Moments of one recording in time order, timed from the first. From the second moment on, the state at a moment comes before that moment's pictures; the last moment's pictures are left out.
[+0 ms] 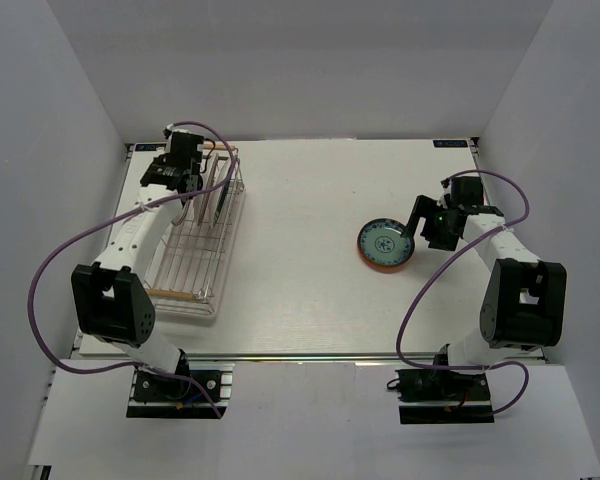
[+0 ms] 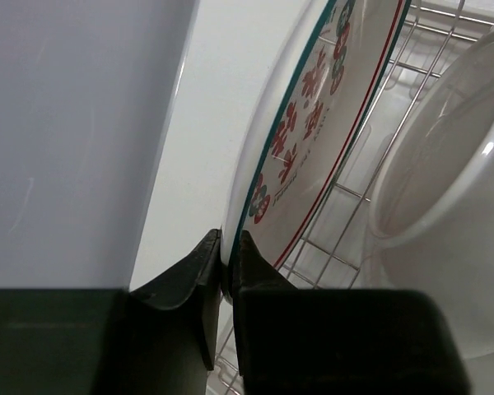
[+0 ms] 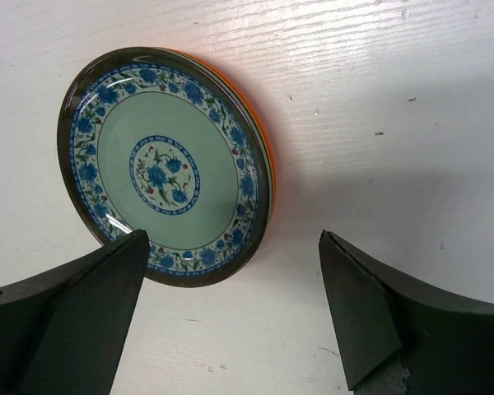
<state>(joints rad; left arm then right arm) -0.19 1.60 1.46 -0.71 -0.68 -0.04 -0.04 1.54 1.01 -0.49 -0.26 0.25</state>
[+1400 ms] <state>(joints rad) -0.23 1.35 1.40 -0.31 0.59 -0.36 -0.02 1.08 0.97 -0.10 -0.88 0.37</state>
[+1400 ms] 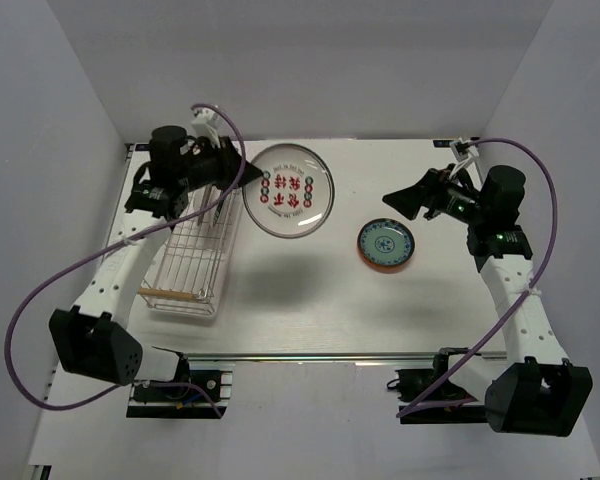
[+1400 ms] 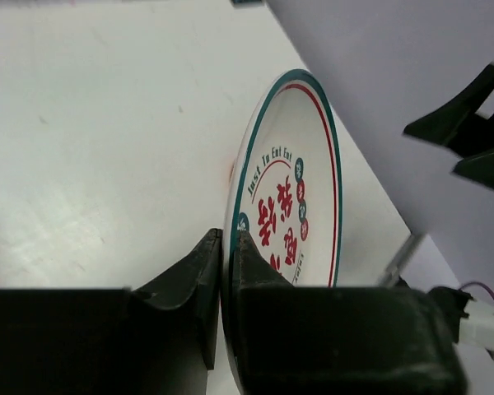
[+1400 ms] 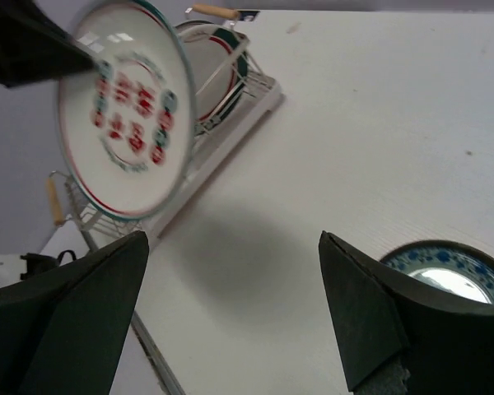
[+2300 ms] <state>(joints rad) -0.41 1.39 1.21 -0.15 0.65 -0.43 0.22 1.29 0.98 -0.10 -0.94 0.41</state>
